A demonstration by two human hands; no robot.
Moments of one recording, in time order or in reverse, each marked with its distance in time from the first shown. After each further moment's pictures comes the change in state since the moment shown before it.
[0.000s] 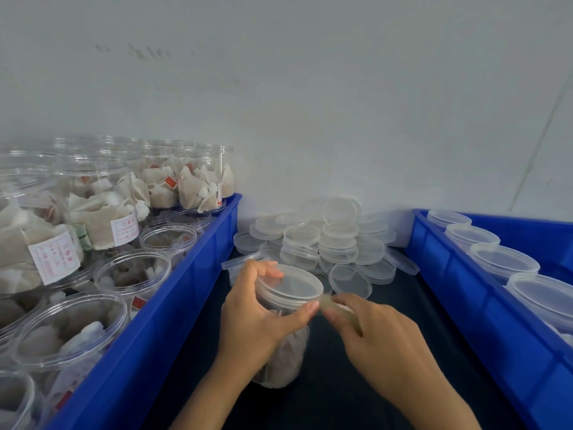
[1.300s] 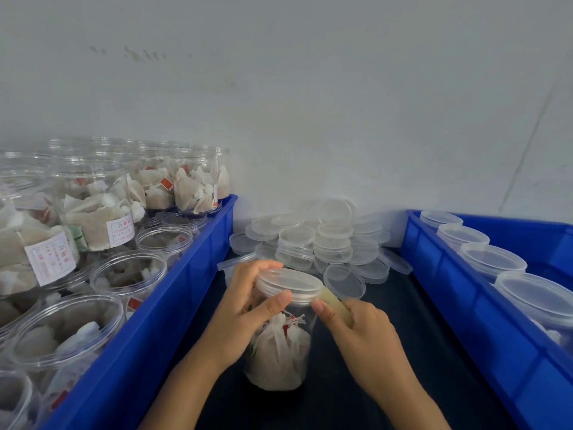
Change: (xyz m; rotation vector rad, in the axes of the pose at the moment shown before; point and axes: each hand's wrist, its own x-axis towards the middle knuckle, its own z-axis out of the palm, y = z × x) left_hand 0.011 -0.008 -0.021 -0.241 -0.373 -0.076; right_hand 0.001 -0.007 0.008 0.291 -0.037 0.272
